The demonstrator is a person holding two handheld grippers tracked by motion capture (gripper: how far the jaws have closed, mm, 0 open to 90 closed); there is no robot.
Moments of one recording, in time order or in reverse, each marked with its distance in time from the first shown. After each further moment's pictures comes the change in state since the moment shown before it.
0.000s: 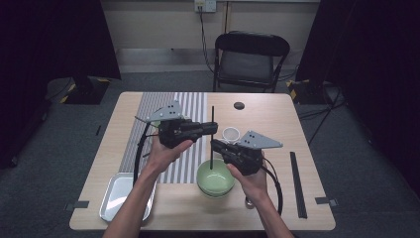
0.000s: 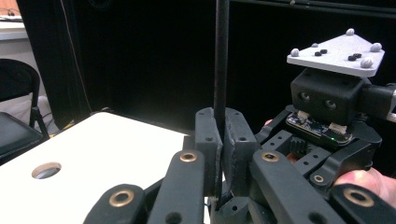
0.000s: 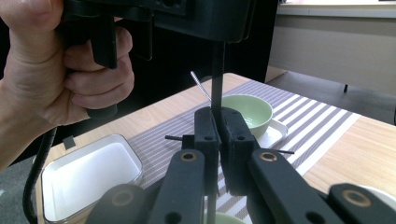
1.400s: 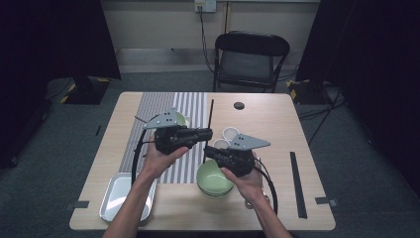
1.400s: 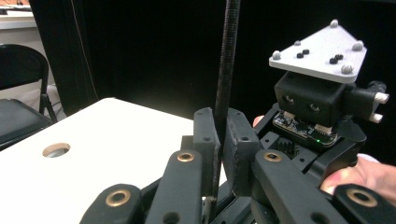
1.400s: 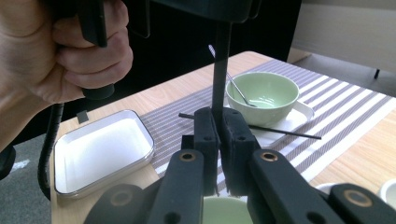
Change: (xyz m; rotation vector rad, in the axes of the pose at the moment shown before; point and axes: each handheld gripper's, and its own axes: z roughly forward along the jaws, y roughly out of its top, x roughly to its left) left arm -0.002 -0.016 -0.010 0.032 0.040 -0.003; right arm -0.002 -0.016 0.020 0.079 0.077 -0.011
